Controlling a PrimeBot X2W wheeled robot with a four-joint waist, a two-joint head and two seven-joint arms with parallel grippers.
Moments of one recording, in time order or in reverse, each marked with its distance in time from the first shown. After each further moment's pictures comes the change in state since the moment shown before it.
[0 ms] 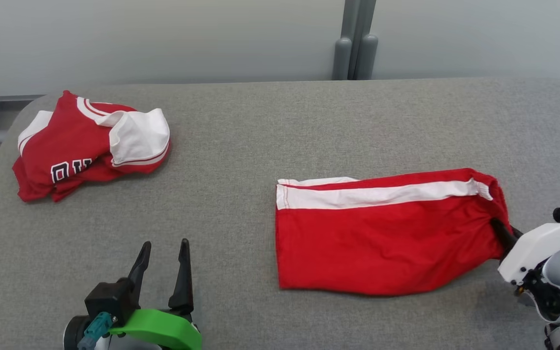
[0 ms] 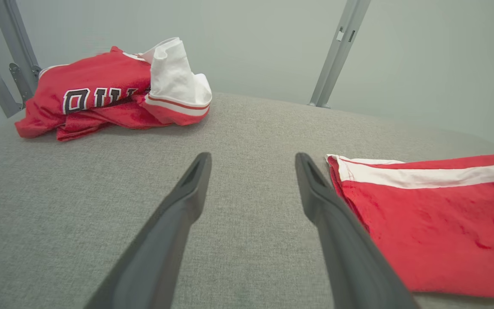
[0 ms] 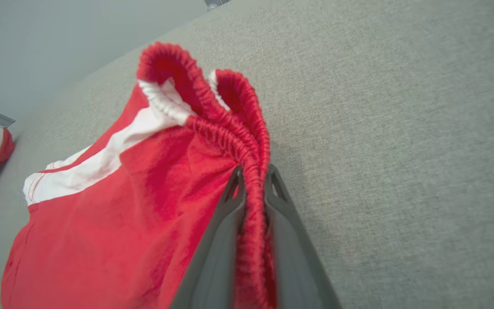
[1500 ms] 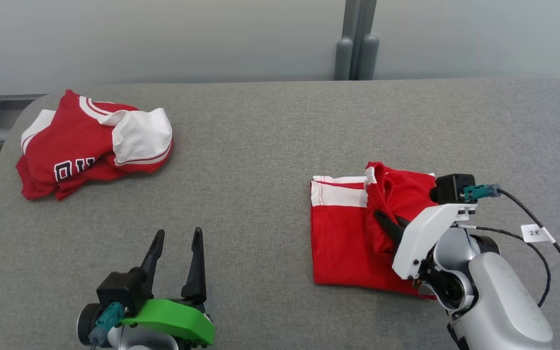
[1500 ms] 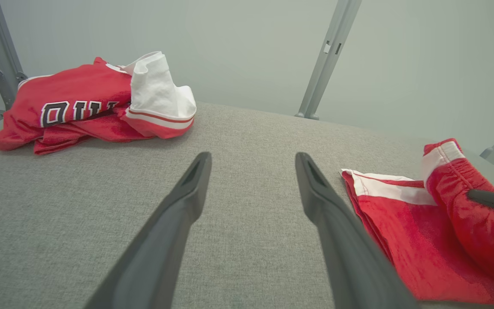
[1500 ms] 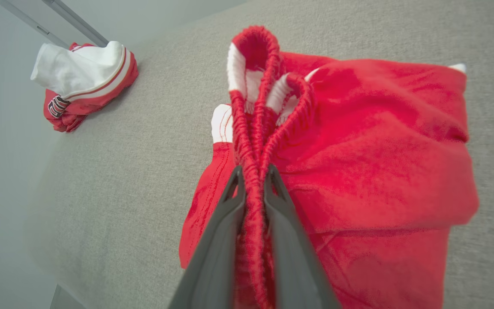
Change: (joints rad) left arm -0.039 -0.029 -0.017 0.002 0.005 -0.009 -0.001; right arm -0.049 0.223 0.155 -0.198 -0.140 0.000 0.202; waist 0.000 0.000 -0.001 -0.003
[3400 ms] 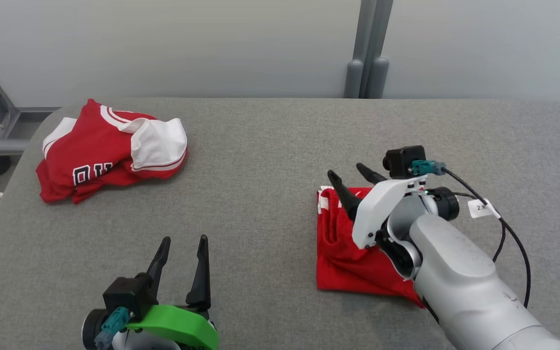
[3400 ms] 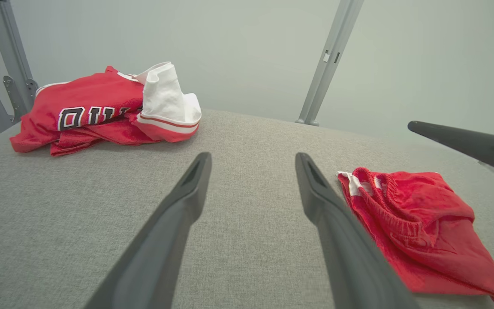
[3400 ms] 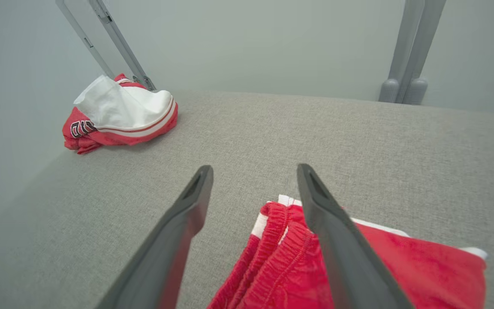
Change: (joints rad) left arm 0.006 0.002 -0.033 0.008 -0.012 0.004 0.001; right arm -0.358 0.003 0.367 0.538 0.043 0.000 -0.492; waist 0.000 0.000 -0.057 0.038
